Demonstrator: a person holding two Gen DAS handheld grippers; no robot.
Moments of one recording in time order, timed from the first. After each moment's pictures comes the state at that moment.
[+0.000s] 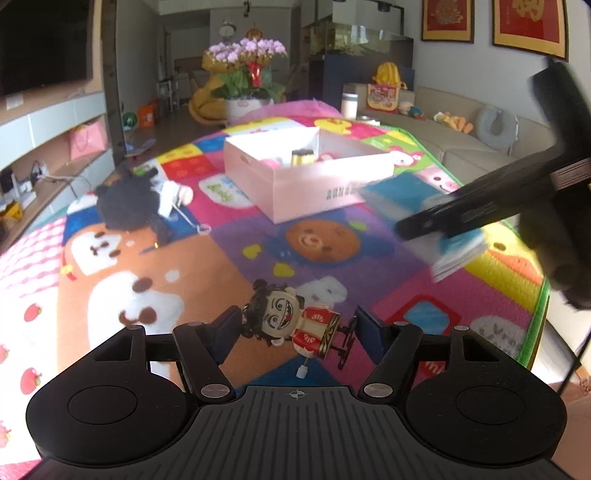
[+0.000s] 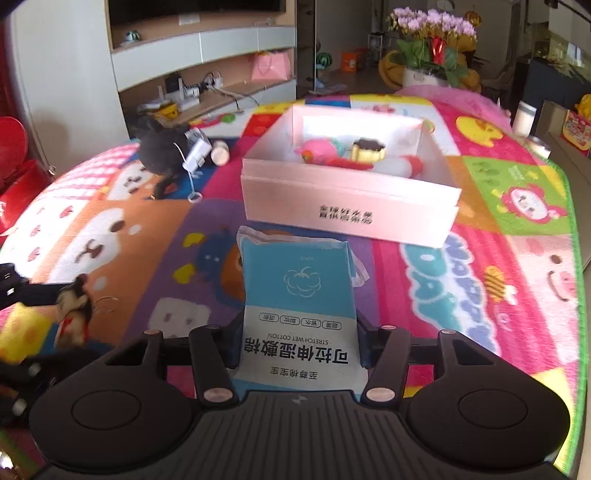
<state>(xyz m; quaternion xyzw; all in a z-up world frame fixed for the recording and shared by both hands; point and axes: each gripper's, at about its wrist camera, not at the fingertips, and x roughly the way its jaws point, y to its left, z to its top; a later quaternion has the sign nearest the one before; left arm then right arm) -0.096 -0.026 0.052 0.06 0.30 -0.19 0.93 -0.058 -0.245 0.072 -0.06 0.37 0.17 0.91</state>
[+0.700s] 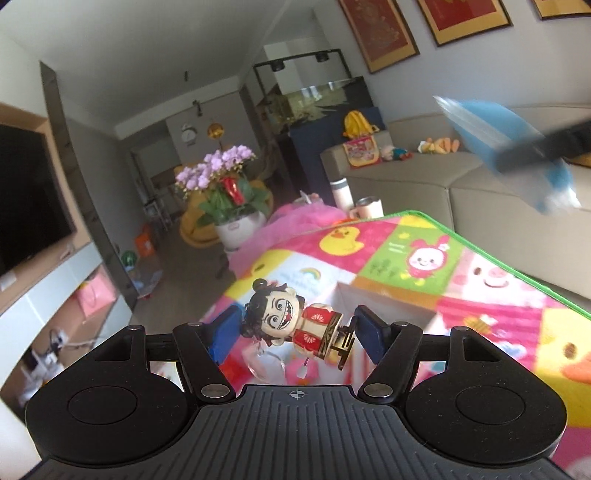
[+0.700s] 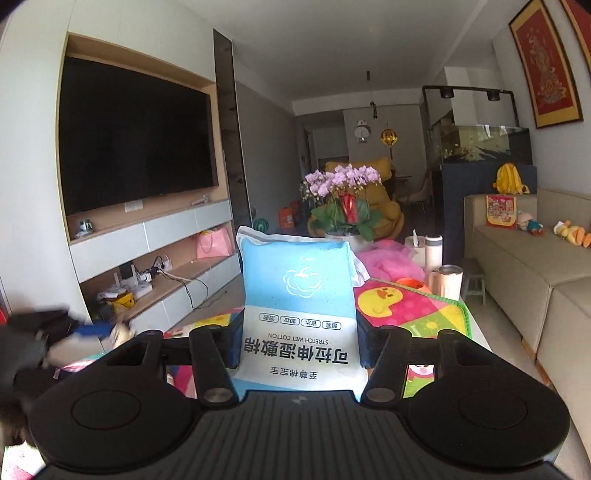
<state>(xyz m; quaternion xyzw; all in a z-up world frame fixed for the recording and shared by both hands) 0.059 -0.112 0.171 0.22 0.16 -0.21 0.94 -0.056 -0.352 0.207 0.05 0.15 0.07 0.98</state>
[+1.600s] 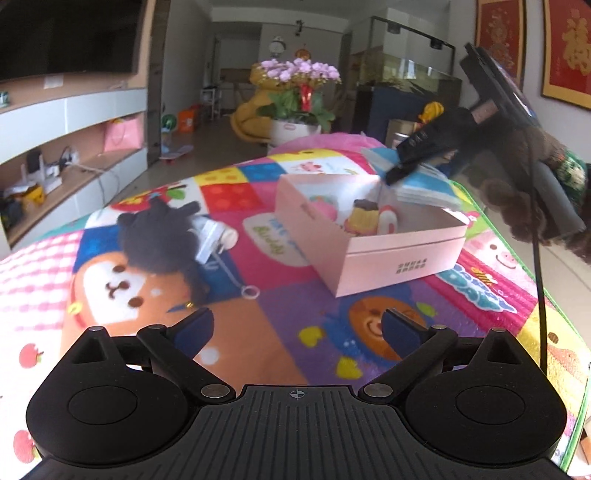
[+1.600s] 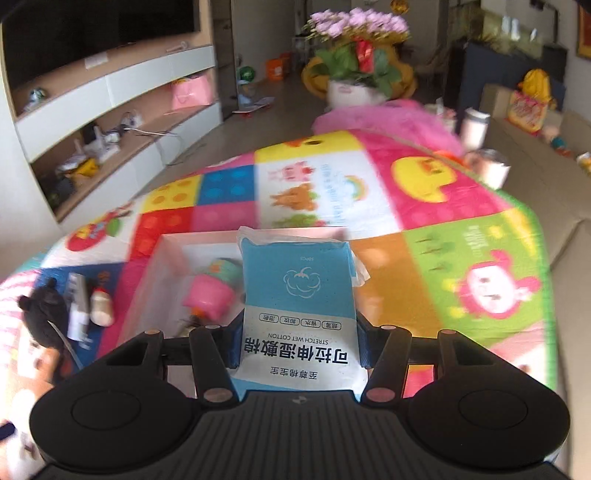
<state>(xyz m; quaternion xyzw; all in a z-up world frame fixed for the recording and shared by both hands) -0.007 0.001 0.055 -0.02 0.28 -0.13 0.95 0.154 -0.249 0.111 0.01 0.40 0.09 0.91</state>
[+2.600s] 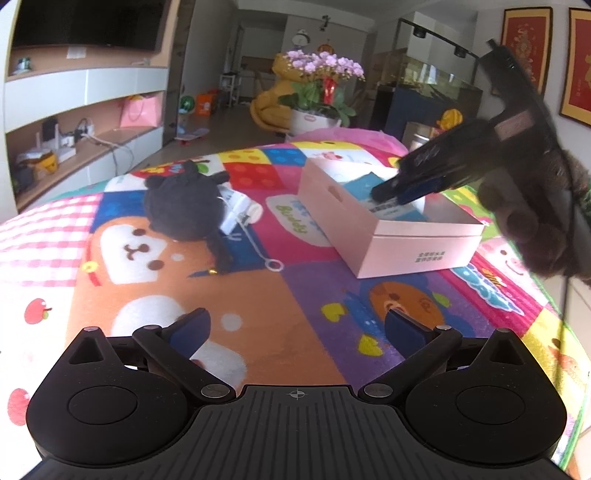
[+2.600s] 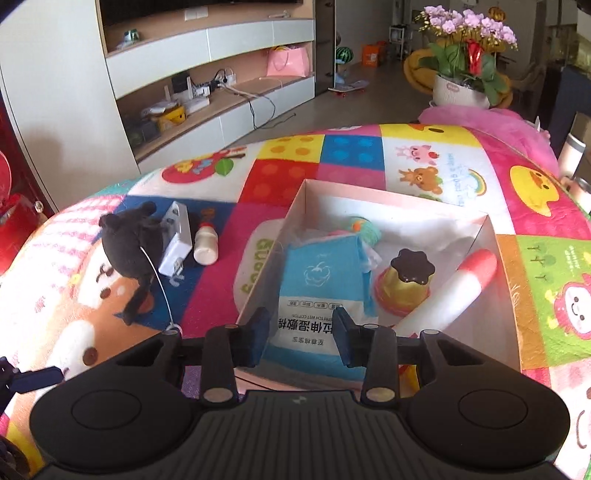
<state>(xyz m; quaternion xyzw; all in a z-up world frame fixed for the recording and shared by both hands) -0.020 0.022 0.044 -0.05 0.30 -0.11 0.95 0.126 -0.186 0.093 -0.04 0.41 0.20 0.89</state>
